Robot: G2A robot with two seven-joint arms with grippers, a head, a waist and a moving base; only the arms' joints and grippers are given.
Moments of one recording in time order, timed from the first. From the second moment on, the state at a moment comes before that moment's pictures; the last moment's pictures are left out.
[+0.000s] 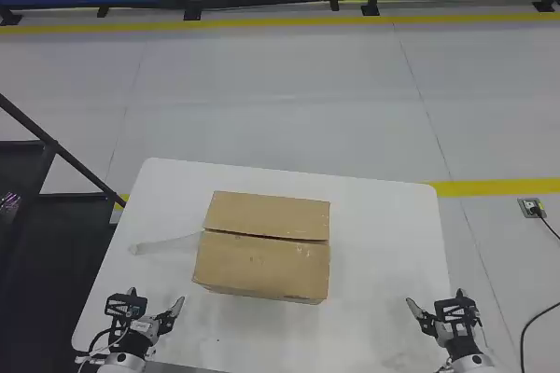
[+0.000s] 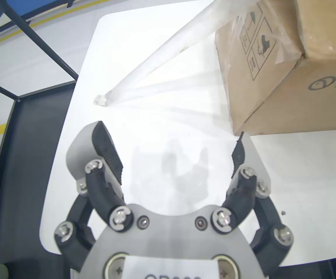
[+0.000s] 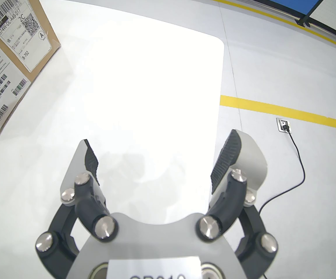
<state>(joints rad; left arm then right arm) 1.73 -1.15 -1.60 -1.80 1.33 0.00 0.00 -1.73 -1.15 1.60 -1.80 -1.33 0.00 0.00</state>
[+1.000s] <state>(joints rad) 1.63 -1.17 -1.62 -1.69 1.06 -0.11 0.27 -1.53 -1.18 1.44 -1.90 -1.24 0.10 0.18</state>
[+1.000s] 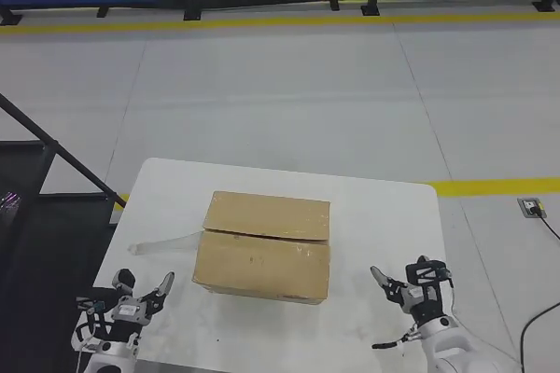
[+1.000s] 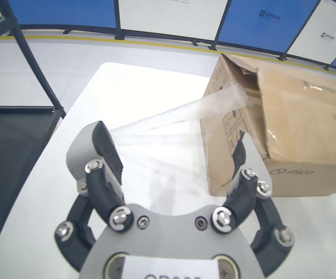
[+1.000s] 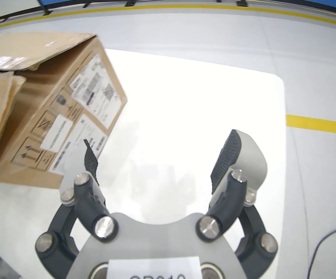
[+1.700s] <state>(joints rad) 1.62 -1.18 -1.61 -1.70 1.01 -0.15 0.27 -1.39 -1.18 1.44 -1.84 -0.82 -0.37 0.30</state>
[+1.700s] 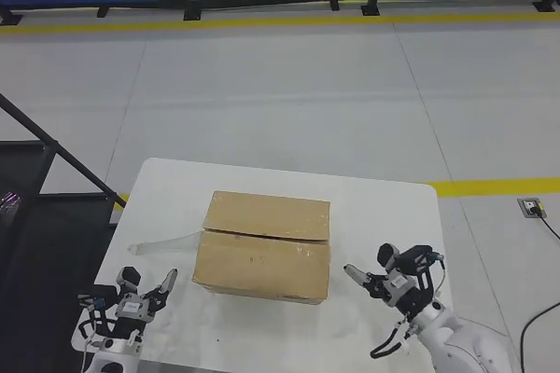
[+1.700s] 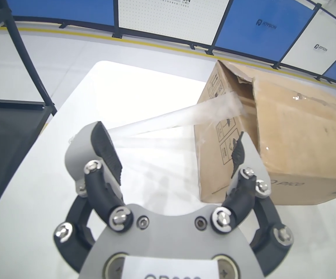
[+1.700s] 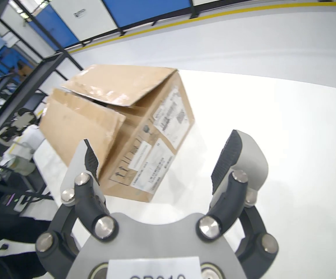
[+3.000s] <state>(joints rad) 1.61 -1.20 -1.61 -1.74 1.02 -0.10 0.30 -1.11 -1.10 1.28 -1.70 0.06 -0.84 0.98</state>
